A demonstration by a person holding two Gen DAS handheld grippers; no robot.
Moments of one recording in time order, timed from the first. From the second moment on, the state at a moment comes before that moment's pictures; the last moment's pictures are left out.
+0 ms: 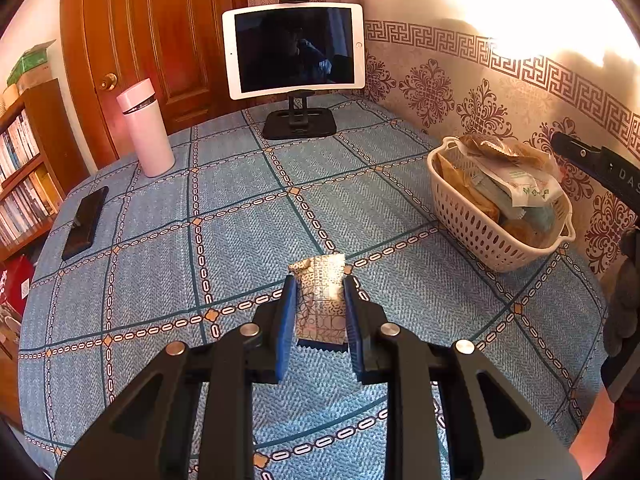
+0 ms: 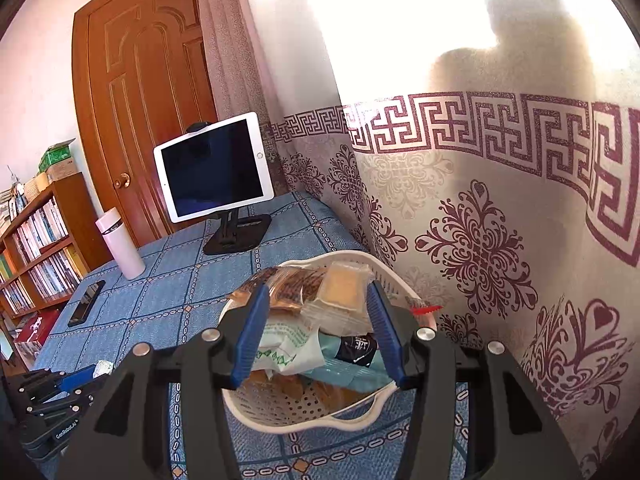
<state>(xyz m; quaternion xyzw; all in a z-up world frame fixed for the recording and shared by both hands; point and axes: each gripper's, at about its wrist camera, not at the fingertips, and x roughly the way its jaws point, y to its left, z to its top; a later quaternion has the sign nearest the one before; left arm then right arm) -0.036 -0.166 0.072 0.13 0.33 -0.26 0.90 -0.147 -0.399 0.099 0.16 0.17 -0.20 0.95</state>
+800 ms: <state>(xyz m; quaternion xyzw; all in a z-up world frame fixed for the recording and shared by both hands) -0.048 -0.251 0.121 0.13 0.31 -0.34 0.88 -0.193 -0.394 0.050 0.22 0.20 -0.19 0.94</state>
